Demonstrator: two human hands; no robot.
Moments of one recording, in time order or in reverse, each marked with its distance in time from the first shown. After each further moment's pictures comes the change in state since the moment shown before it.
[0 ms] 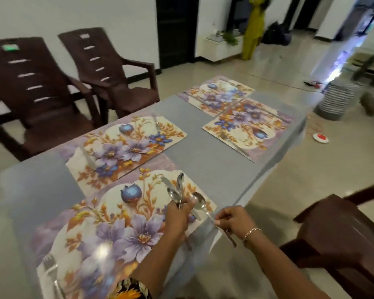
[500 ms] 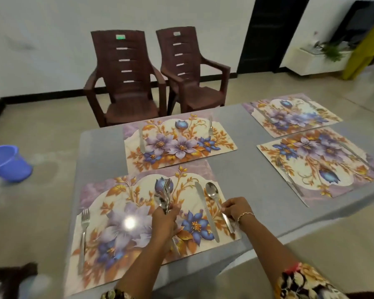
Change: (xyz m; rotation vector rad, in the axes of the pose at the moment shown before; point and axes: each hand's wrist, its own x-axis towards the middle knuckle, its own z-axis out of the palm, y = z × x) left_hand 0.006 0.001 -0.046 -0.170 0.496 -0.014; right_hand 0.128 -0.045 0.025 -0.209 -0.134 -0.025
